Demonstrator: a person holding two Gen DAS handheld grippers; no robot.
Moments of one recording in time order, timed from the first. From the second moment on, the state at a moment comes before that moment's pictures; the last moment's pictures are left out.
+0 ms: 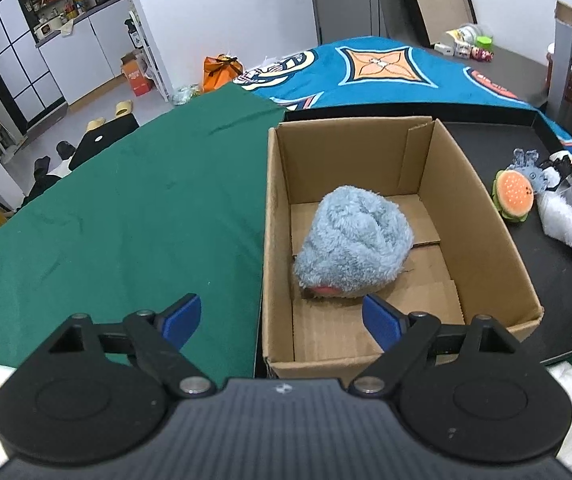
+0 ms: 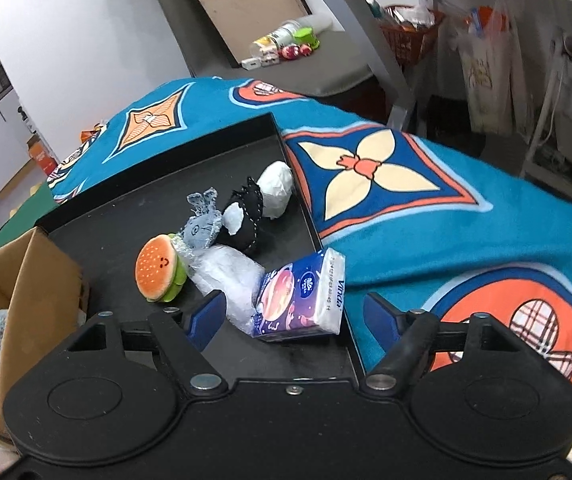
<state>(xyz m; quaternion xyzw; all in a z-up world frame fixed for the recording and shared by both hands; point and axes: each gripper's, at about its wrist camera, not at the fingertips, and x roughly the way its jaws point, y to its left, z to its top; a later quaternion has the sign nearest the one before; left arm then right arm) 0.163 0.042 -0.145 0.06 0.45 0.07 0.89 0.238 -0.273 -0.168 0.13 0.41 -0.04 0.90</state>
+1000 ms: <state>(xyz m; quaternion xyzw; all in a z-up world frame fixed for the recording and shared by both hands) 0.162 0.044 -0.140 0.05 0.46 0.08 0.88 0.227 -0.277 -0.163 0.13 0.39 -0.02 0.91</state>
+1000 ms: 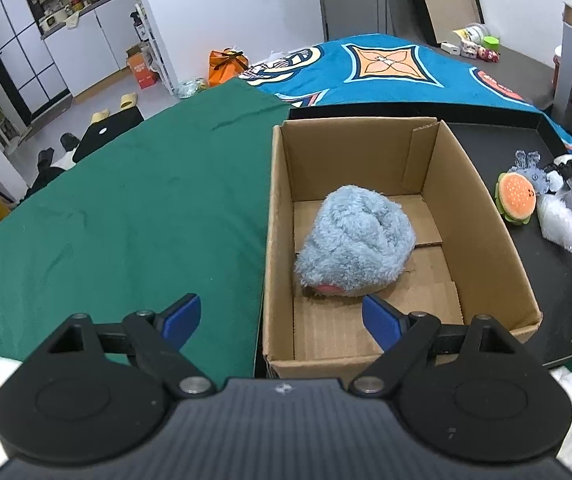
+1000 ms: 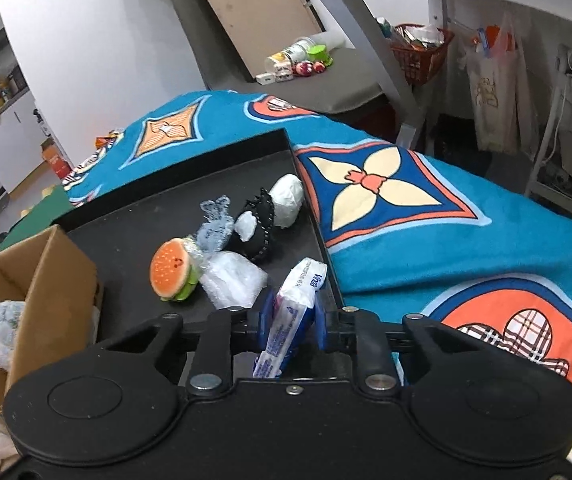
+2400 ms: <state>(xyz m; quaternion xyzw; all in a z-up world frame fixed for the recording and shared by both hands) 0.160 0.094 -0.155 -0.10 0.47 0.05 0.88 0.225 -0.137 -0.059 0.01 0.32 0.13 0.94</state>
